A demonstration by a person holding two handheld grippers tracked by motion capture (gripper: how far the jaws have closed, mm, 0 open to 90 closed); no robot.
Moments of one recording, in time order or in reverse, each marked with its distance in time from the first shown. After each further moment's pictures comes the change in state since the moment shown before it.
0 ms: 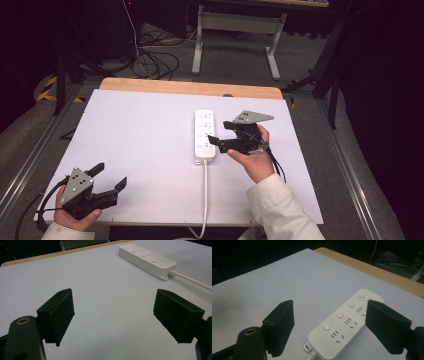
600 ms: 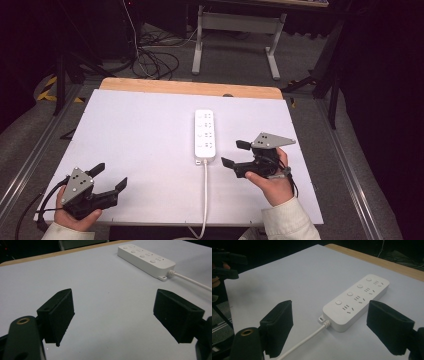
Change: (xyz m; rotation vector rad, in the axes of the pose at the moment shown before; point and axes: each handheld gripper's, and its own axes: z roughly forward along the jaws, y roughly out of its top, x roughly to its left) left arm -0.001 0.000 0.000 0.004 -0.006 -0.002; right arm 0.015 -0.042 -0.052 -0.015 0.049 -0.002
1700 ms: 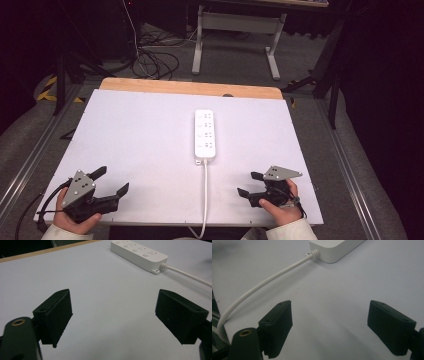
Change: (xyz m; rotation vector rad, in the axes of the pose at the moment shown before) left arm -0.002 -0.006 0.000 0.033 -0.058 0.021; right arm -0.012 -0.108 -0.012 0.131 -0.041 0.070
